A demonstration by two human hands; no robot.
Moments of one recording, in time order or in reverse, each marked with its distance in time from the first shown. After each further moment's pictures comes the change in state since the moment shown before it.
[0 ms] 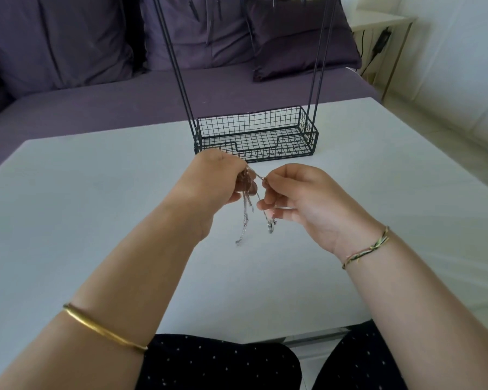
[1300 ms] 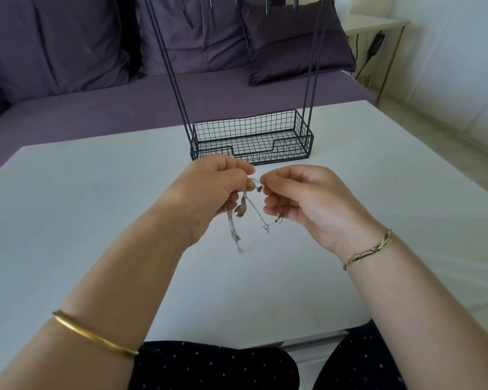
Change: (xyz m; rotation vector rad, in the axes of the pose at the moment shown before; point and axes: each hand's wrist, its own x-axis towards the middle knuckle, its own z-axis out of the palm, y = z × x) left_hand -0.002 0.000 -0.004 -0.058 -0.091 -0.018; right_hand -0.002 -0.003 -0.007 0.126 0.046 -0.029
